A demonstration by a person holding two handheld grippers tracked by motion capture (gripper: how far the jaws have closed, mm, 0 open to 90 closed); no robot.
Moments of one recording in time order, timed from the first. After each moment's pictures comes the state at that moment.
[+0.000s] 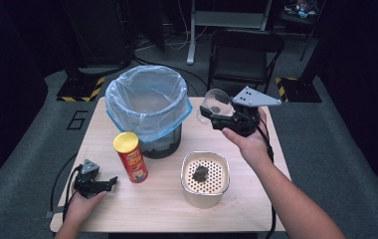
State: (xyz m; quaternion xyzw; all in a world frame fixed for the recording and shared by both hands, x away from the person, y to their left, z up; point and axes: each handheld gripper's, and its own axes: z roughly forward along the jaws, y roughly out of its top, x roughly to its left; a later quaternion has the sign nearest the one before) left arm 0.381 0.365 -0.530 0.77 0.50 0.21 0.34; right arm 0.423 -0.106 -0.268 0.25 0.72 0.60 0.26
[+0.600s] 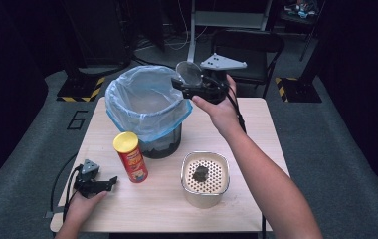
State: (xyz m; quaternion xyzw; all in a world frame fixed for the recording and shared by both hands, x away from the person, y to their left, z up) left arm 0.381 0.364 -0.531 0.76 0.50 0.21 0.35; right arm 0.485 -0.036 -0.231 0.25 0.72 0.61 0.22
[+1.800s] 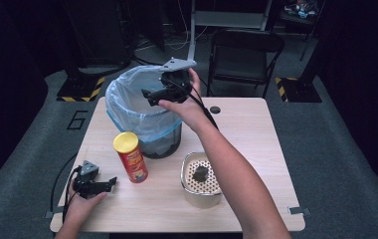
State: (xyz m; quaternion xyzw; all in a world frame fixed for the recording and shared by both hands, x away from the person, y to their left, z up) left arm 0.377 0.365 -0.530 0.76 0.51 0.21 0.35; right arm 0.510 0.042 -0.257 0.25 0.77 0.53 0.23
